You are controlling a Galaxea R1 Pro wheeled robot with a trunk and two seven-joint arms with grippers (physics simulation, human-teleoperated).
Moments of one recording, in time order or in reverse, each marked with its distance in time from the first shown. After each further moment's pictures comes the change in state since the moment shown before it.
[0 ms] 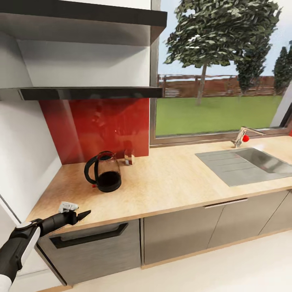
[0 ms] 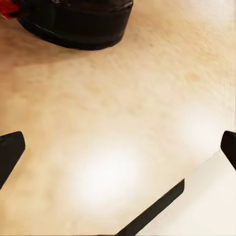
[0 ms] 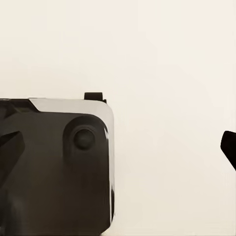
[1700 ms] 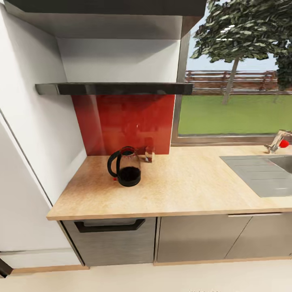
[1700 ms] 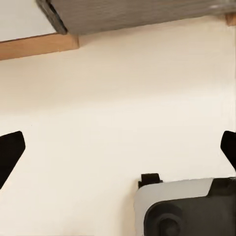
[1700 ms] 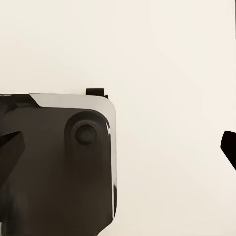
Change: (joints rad) left arm 0.427 -0.199 -0.317 0.559 -0.011 -0.593 0.832; right arm 0.000 0.004 -0.003 -0.007 -0.003 -0.001 -0.002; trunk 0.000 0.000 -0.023
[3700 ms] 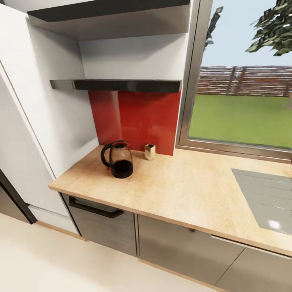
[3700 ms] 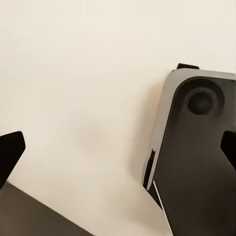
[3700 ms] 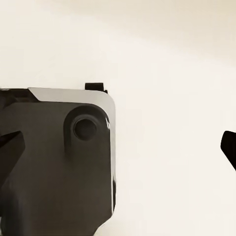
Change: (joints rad) left arm 0.011 -0.051 0.023 0.347 0.199 0.003 0.128; right arm 0.000 0.002 0.001 0.001 0.001 0.000 -0.004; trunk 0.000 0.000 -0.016
